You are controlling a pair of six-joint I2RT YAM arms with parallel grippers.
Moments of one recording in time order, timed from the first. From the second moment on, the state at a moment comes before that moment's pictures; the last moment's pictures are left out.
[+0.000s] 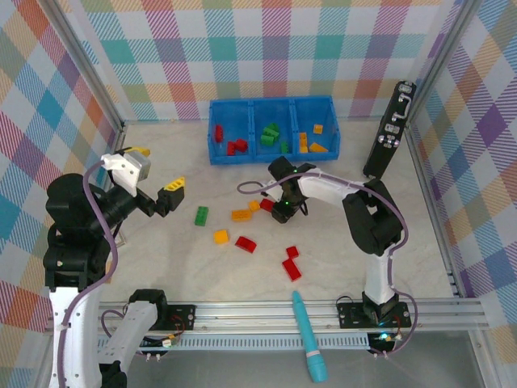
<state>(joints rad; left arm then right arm) -0.01 0.73 1.25 -0.66 0.58 0.24 0.63 1.97 1.39 -0.79 -0.04 -0.30</state>
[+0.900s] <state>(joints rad) -0.01 0.77 1.25 -0.66 0.56 0.24 0.43 2.40 2.27 -0.77 -0.10 -0.09</state>
